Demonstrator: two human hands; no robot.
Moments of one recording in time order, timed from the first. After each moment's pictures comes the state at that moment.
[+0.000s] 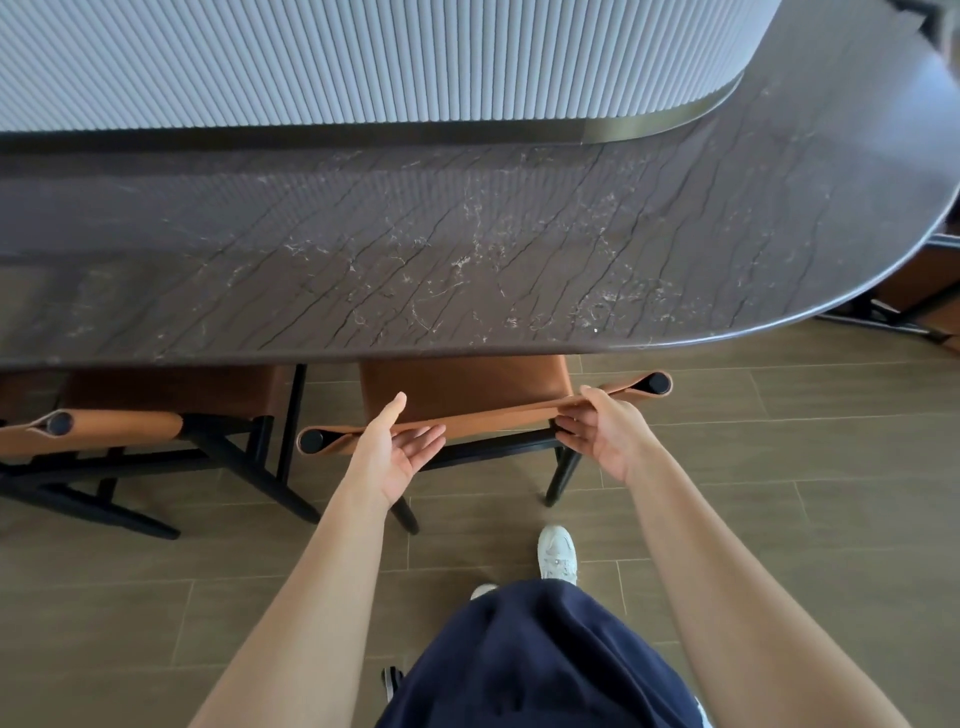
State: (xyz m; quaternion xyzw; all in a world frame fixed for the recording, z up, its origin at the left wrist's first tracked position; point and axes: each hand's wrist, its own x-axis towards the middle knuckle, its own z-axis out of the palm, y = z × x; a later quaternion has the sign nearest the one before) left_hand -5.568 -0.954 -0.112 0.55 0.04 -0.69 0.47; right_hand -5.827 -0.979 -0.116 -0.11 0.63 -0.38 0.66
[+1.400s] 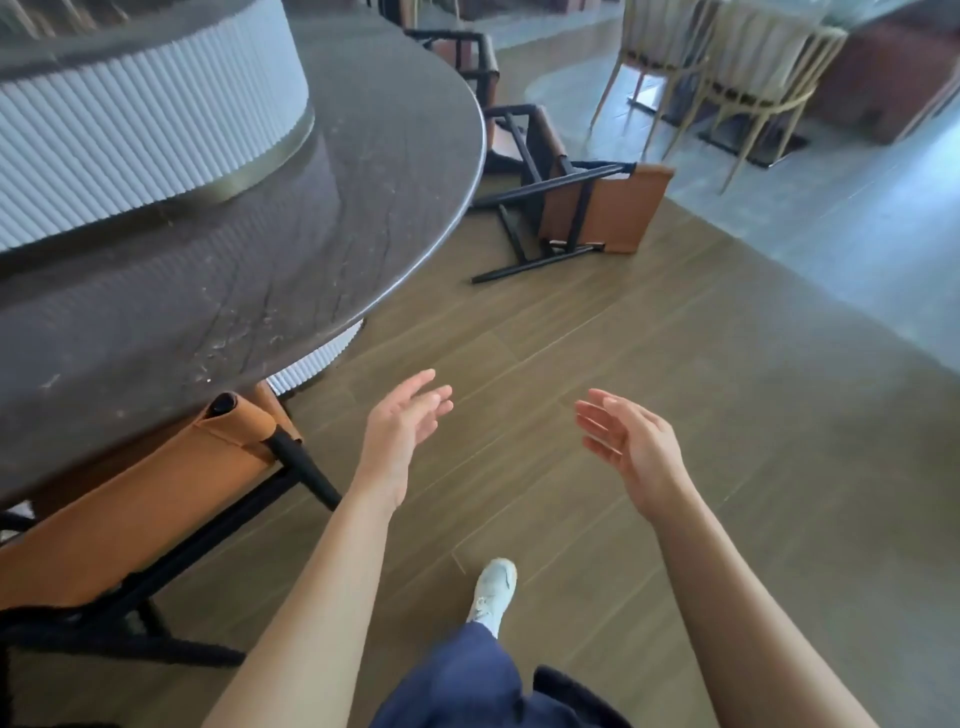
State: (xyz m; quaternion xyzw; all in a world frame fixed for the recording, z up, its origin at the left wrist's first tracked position) left_hand -6.008 -0.818 -0.032 0.45 -0.50 -0.68 0.29; right_hand -6.215 -0.674 -0.056 -0.08 0.63 -0.65 0.41
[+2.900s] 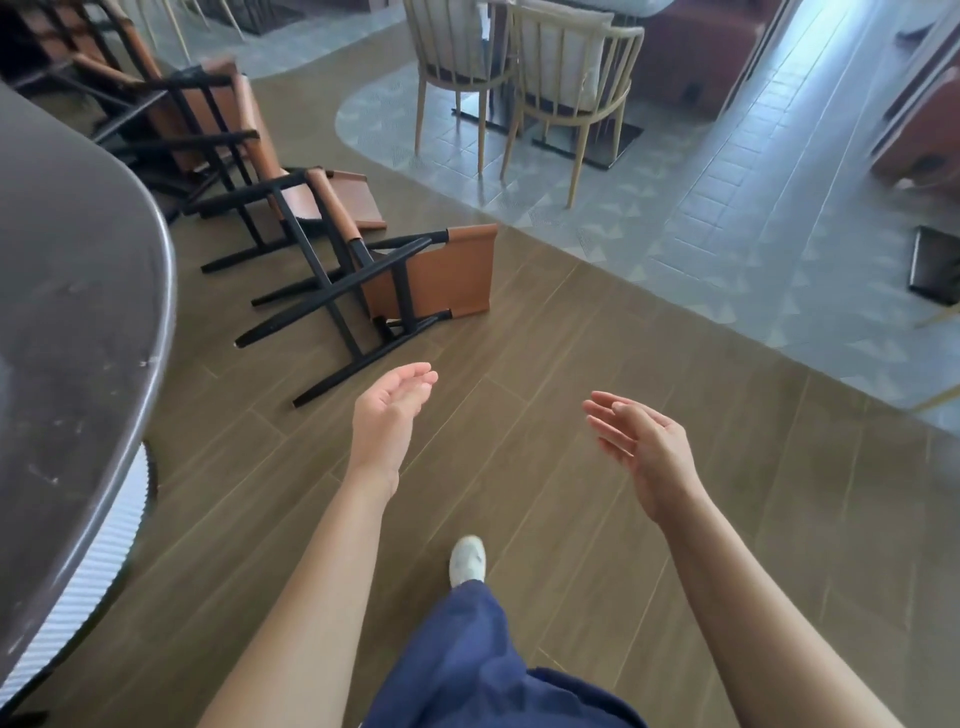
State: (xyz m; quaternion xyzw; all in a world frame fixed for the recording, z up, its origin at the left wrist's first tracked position) left_hand -6.659 -1.008 -0.033 0.39 -0.60 -0.66 0.23; right_hand -6.804 -0.795 -0.051 0.01 0.67 -0.68 0.29
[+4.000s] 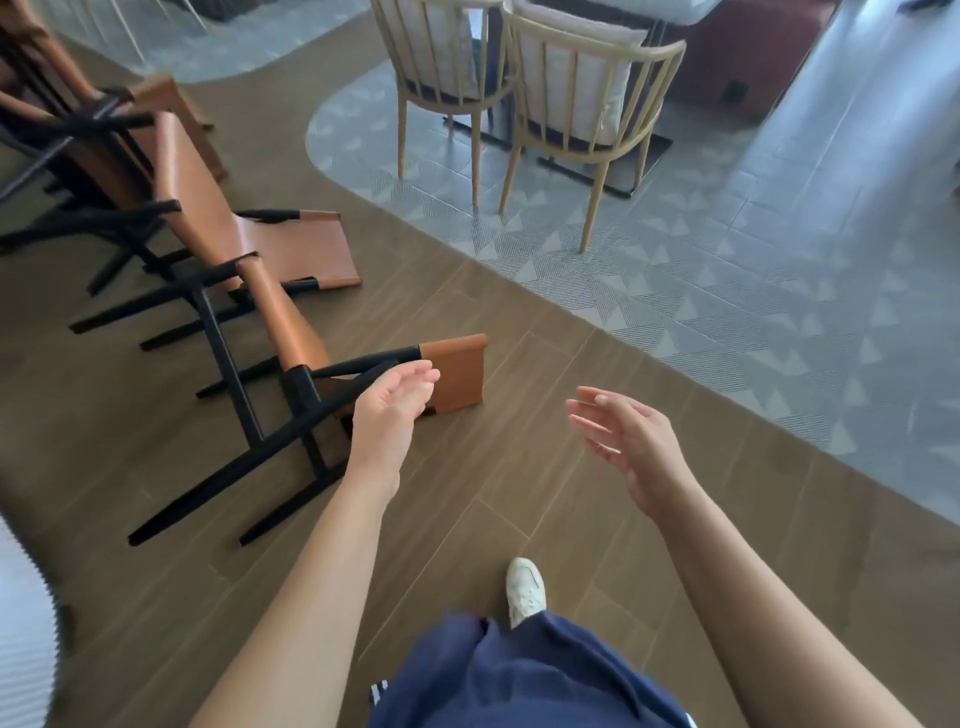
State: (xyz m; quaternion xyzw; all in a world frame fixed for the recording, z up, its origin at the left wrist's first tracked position) left_hand -7.108 -1.276 -0.050 0.41 -0.60 -0.66 0.21; right_hand -7.251 -1.079 -0.071 0.01 0.67 -0.65 0.36
